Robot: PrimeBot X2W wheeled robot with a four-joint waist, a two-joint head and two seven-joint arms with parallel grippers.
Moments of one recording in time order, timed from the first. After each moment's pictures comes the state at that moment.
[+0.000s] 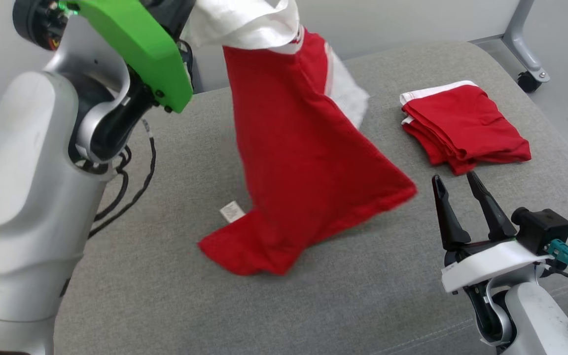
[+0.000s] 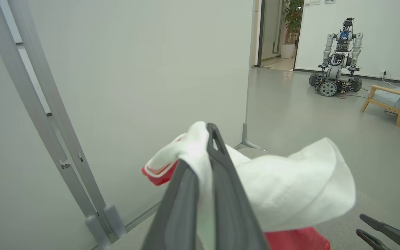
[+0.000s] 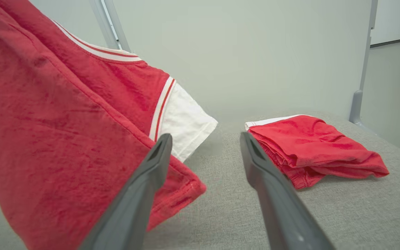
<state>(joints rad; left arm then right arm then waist) -0.97 0.31 -0.48 0.16 -0.74 -0.09 0.38 -0.19 -0.19 0.17 0.22 0.43 0.13 -0.26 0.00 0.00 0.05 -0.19</state>
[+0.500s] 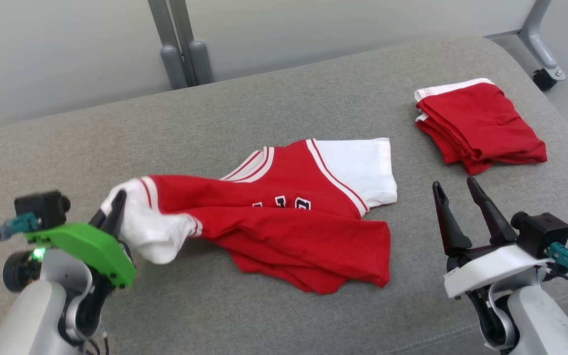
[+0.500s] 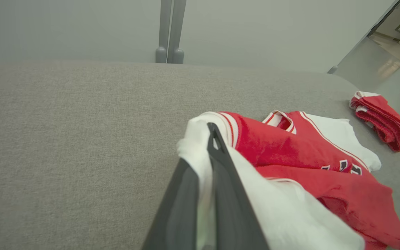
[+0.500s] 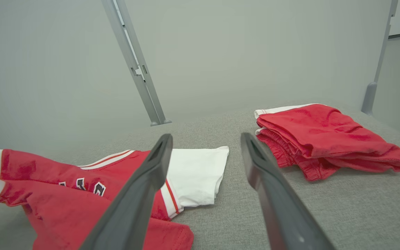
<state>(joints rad) -0.36 0.41 -0.37 0.30 -0.82 0.00 0.12 -0.18 -0.21 0.18 0.23 0.43 0.13 -0.26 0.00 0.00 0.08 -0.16</state>
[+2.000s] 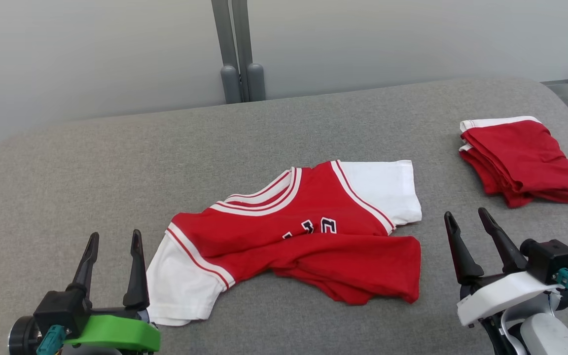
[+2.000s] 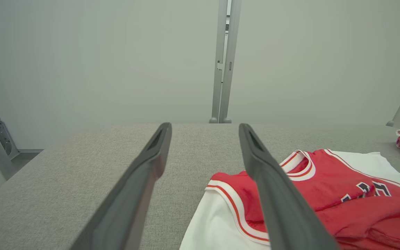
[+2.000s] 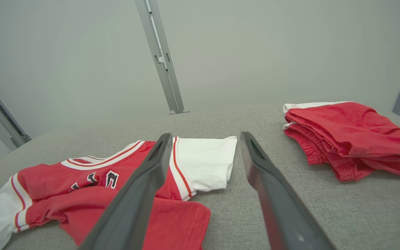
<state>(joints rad) 0.01 0.23 -0.18 0.09 -0.36 0.08 -0.26 -0.09 -0.25 0.18 0.23 0.44 0.13 -0.26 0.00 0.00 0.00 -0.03</state>
